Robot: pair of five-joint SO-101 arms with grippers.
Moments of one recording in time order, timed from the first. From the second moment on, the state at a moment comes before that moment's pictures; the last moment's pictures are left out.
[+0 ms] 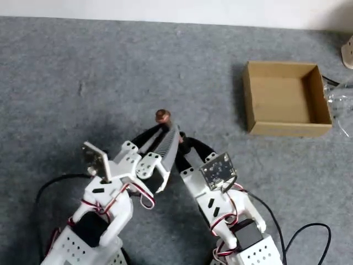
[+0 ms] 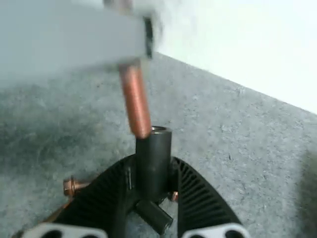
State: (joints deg) left arm 30.3 -96.6 87.0 14.6 26.3; right arm -33.7 -104.0 95.7 26.8 10.2
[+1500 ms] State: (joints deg) left arm 25.9 -83.3 86.7 9.5 38.8; right arm -35.7 -103.9 95.7 26.3 10.2
